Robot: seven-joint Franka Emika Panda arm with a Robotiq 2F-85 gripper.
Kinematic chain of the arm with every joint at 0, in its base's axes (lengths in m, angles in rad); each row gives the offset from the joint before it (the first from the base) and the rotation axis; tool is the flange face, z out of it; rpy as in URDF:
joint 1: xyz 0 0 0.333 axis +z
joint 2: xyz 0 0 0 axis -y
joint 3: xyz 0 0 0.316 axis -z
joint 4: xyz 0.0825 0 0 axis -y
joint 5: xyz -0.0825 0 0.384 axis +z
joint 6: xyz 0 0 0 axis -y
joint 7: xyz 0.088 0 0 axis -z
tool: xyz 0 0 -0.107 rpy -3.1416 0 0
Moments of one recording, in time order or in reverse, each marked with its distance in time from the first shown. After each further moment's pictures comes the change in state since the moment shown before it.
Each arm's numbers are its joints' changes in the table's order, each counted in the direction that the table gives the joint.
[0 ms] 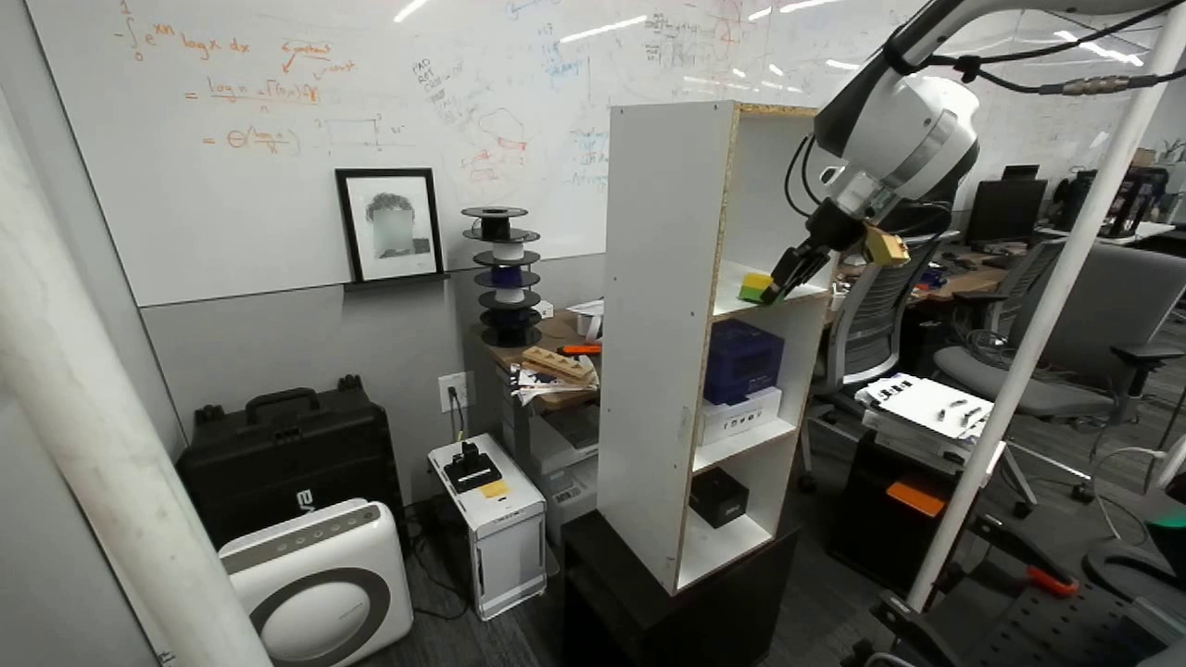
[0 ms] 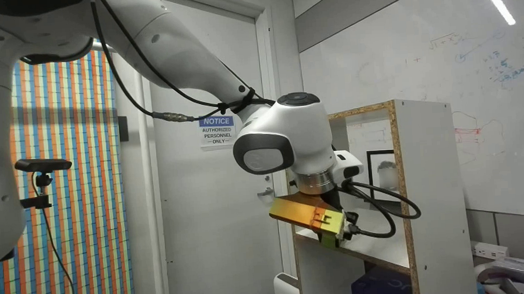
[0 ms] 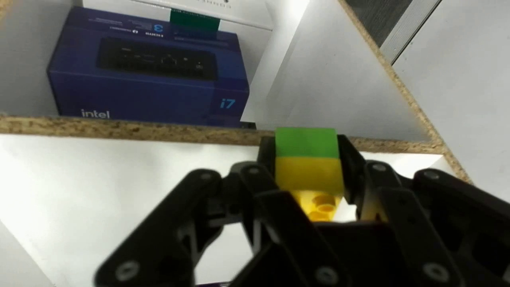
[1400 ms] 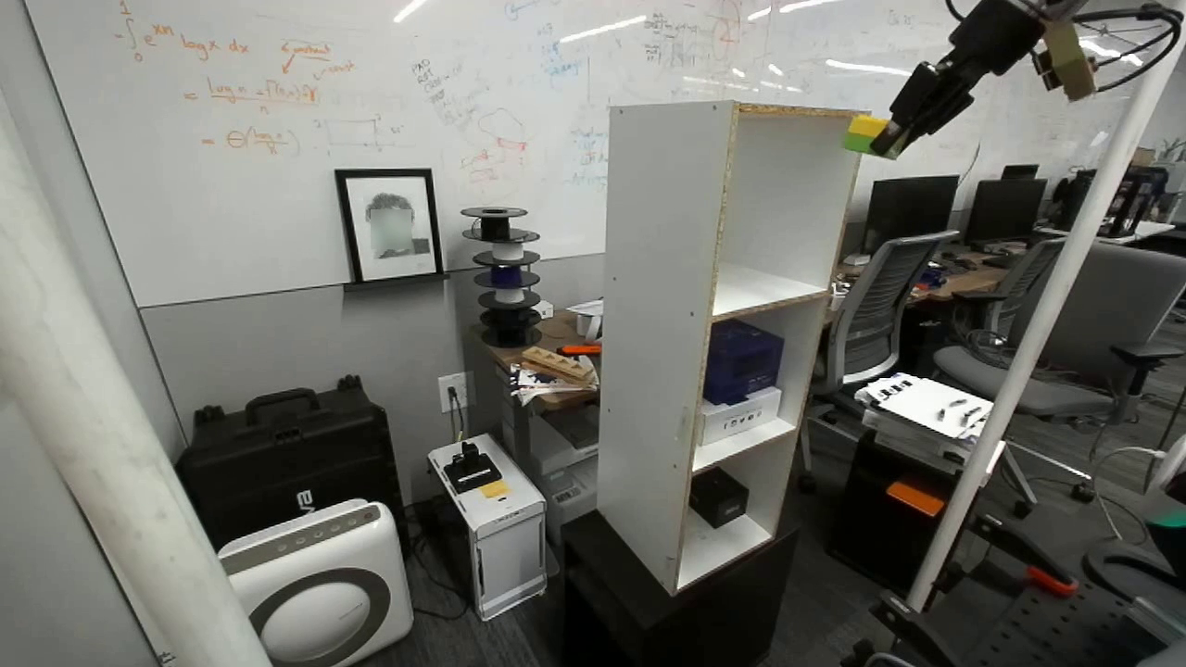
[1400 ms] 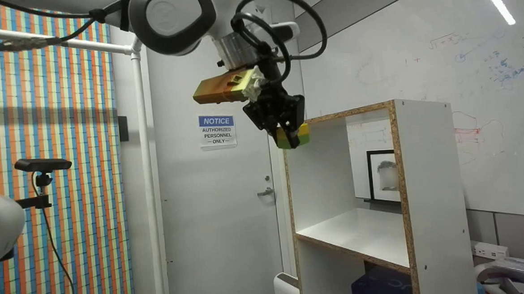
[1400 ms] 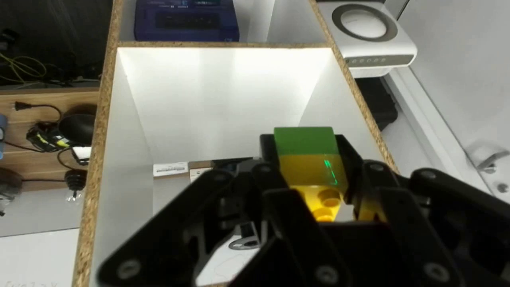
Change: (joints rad) arm 0.016 0.680 0.134 -0.123 -0.490 -0.341 0.569
